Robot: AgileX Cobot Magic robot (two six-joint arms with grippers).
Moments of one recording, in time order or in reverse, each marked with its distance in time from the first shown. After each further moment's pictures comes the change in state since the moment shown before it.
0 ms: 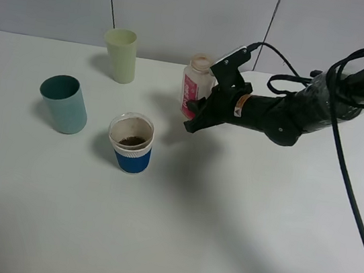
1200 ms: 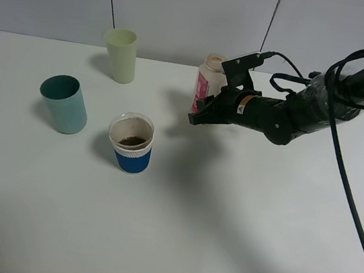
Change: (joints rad) left arm 0.000 0.000 0.000 0.000 0.000 0.000; right arm 0.000 0.005 0.000 0.211 0.060 0.006
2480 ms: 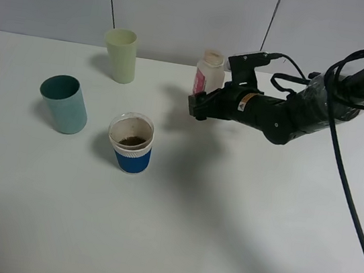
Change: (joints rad) left arm 0.000 0.000 0.000 0.000 0.000 0.000; right arm 0.000 0.000 0.000 0.077 -0.050 0.072
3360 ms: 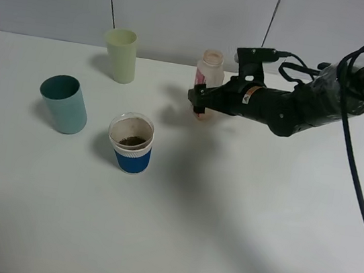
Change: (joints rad) left arm 0.000 0.000 0.000 0.000 0.000 0.000; right arm 0.000 -0.075 0.001 0.028 0.085 0.051
